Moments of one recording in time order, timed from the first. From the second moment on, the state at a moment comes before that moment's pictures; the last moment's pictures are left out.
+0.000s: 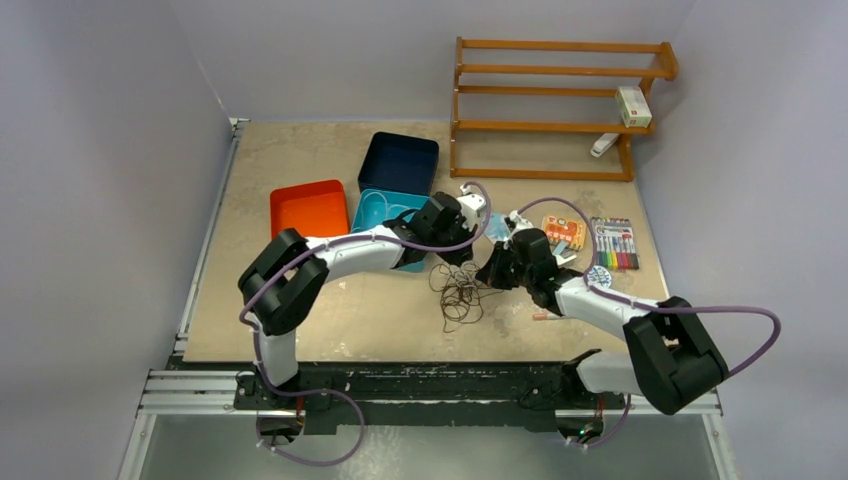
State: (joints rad) left arm -0.85 1.89 1.24 -0.04 0.19 -0.22; right arm 0.47 1.30 0.48 0.10 -0.15 0.62
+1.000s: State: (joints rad) left arm -0.85 1.60 1.28 -0.09 0.10 -0.23; right arm 0.47 0.91 0.39 0.37 -0.01 0.51
